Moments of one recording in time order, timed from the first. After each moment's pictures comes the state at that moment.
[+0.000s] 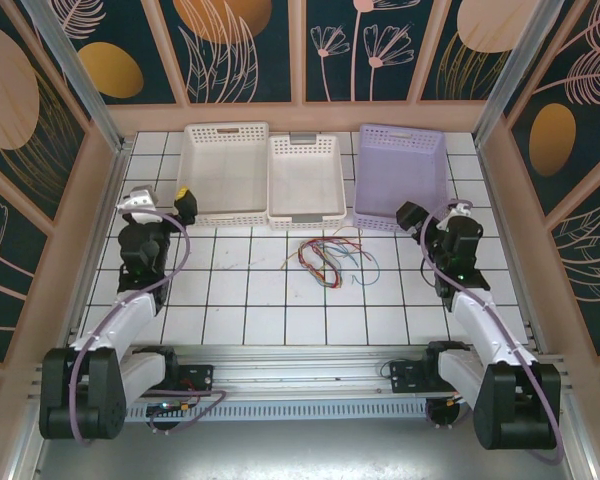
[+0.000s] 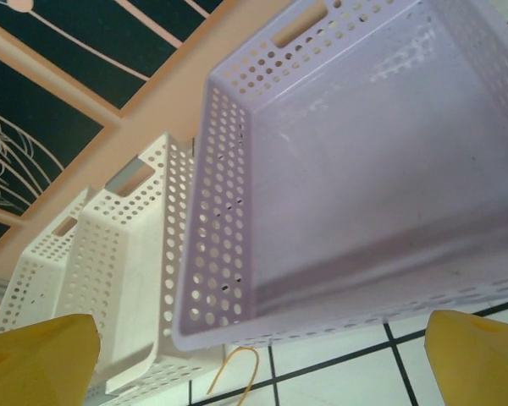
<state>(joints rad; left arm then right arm) -0.02 1.06 0.42 0.65 0.01 -0.27 0.02 0.96 0.46 0.15 -0.19 0.67</state>
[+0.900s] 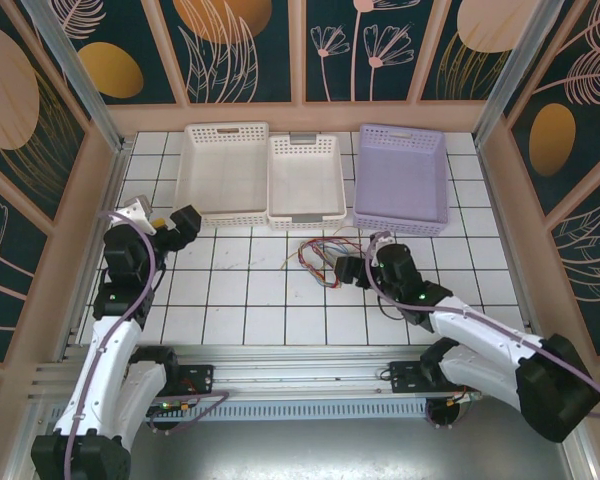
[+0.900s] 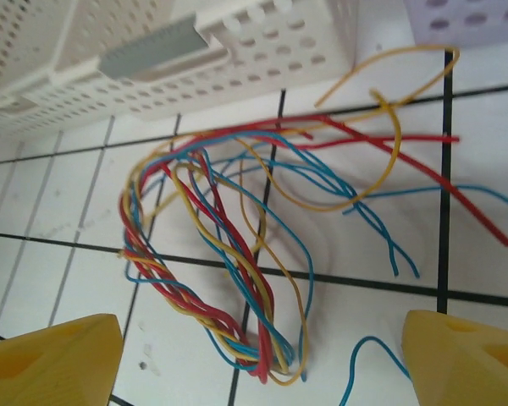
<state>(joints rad) -0.02 0.73 0.55 -0.11 0.20 -0.58 0.67 1.00 0.37 0.01 0.01 0.66</state>
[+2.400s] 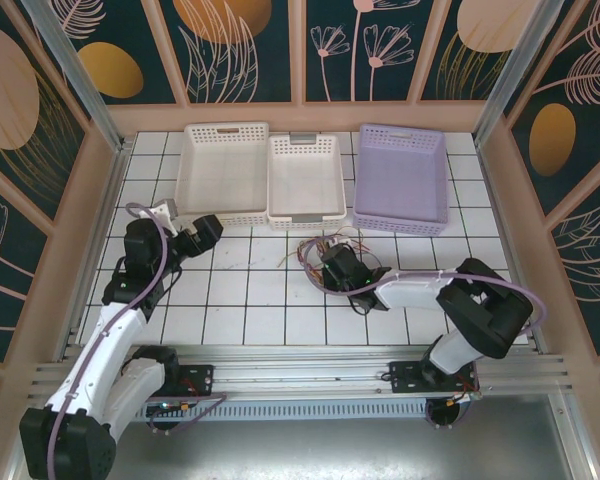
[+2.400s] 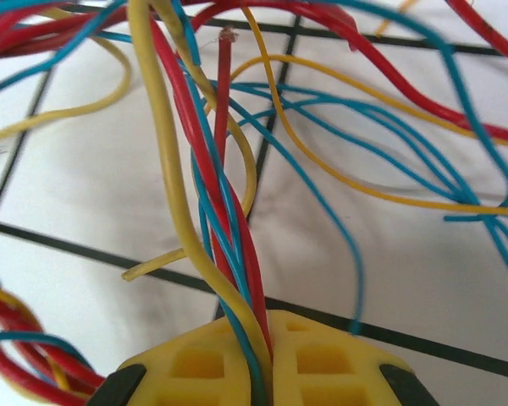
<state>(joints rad) -0.15 0.81 0.56 -0.18 0.28 -0.66 0.88 1.52 0.58 0.06 0.27 0.54</state>
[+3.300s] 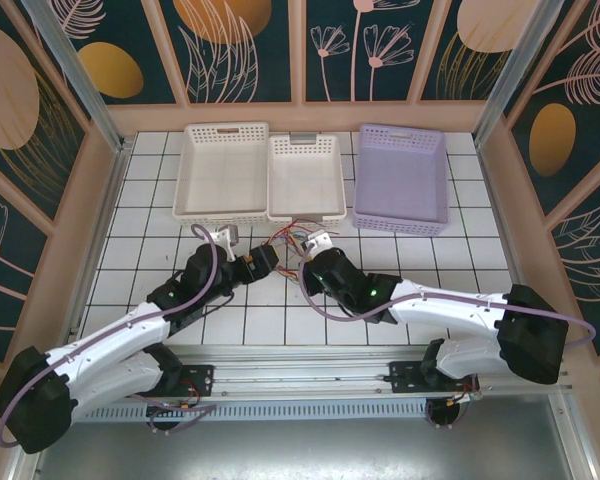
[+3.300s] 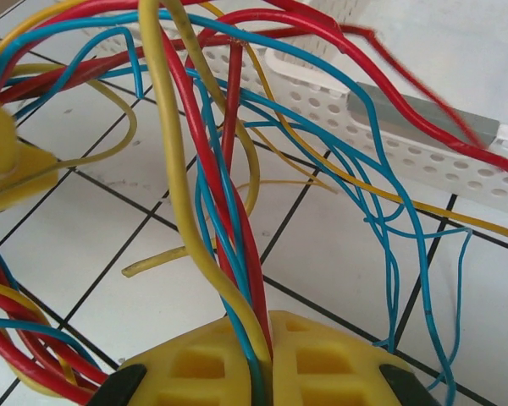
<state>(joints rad) -0.73 0.95 0.46 0.05 0.02 -0.97 1.10 1.27 0.70 -0.05 0.36 0.39</state>
